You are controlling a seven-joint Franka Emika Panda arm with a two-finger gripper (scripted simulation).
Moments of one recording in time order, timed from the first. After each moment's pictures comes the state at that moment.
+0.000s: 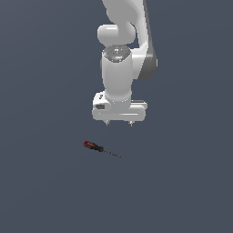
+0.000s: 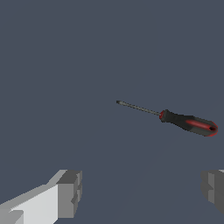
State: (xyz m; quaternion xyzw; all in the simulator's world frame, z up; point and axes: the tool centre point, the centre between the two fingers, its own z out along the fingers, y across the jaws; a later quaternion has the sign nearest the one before) arm 0.011 0.011 0.192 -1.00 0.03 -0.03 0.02
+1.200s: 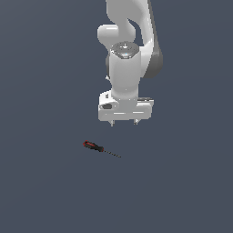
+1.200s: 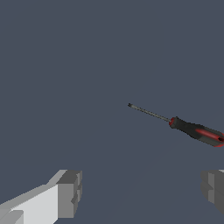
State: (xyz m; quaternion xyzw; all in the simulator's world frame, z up) arm 0.015 0.033 0.199 -1.00 -0.01 -0.04 0.02
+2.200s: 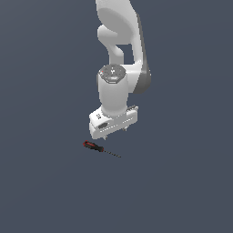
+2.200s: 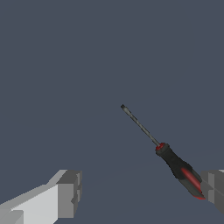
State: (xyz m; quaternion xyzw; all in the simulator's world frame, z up) arm 0.034 -0.006 0.152 -0.97 -0.23 -0.02 0.00
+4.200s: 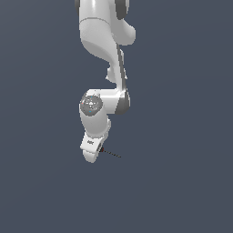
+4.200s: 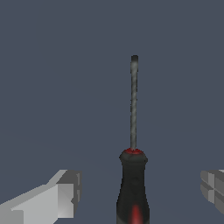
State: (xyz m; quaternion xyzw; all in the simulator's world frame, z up) arm 0.052 -0.076 0.065 -0.82 -0.58 0.00 0.00
